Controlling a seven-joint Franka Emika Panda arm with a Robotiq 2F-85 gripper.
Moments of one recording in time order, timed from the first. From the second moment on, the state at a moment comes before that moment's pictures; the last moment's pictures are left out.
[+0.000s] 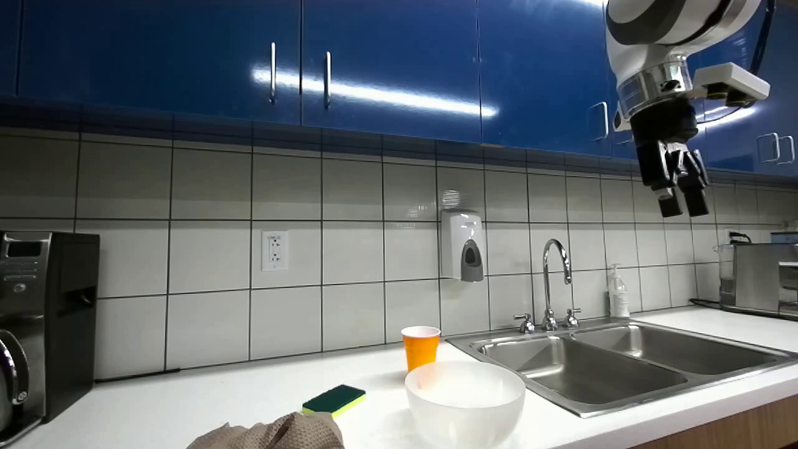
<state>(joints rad) -0.04 -0.62 -0.16 -2.42 -0.18 1.71 -0.35</state>
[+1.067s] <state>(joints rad) 0.07 -0.62 -0.05 -2.52 -0.16 1.80 -0.27</state>
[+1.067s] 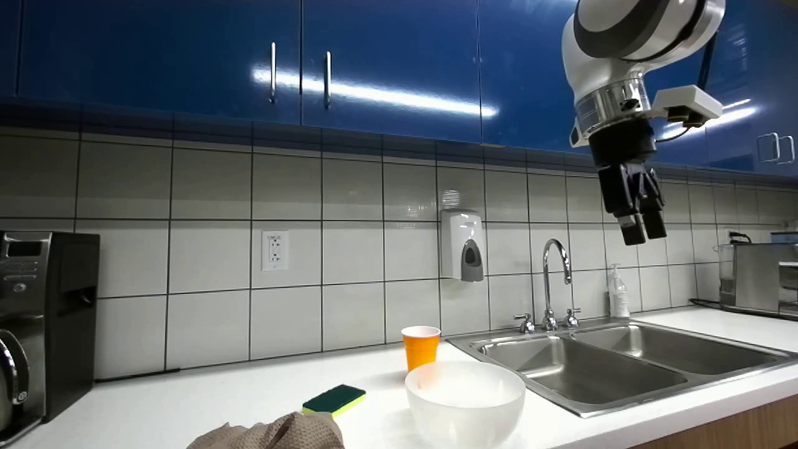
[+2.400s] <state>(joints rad) 0.22 -0.32 0.15 -2.41 -0.11 1.99 -0.23</state>
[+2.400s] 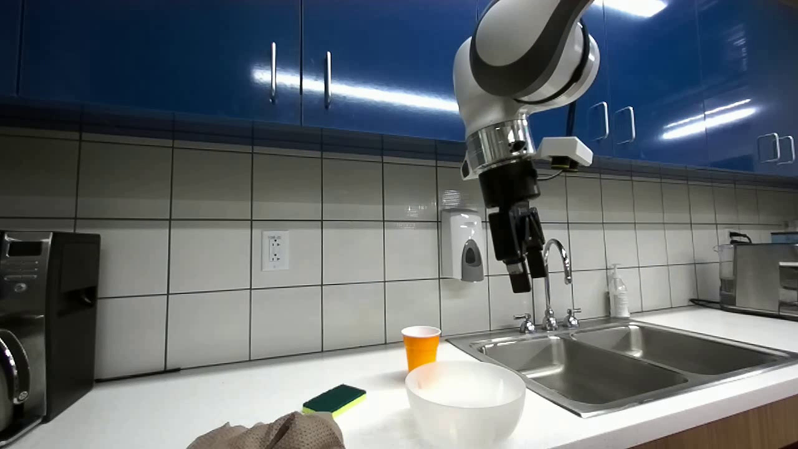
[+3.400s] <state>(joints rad) 0.29 0.07 0.28 -2.11 -0.20 2.11 -0.18</state>
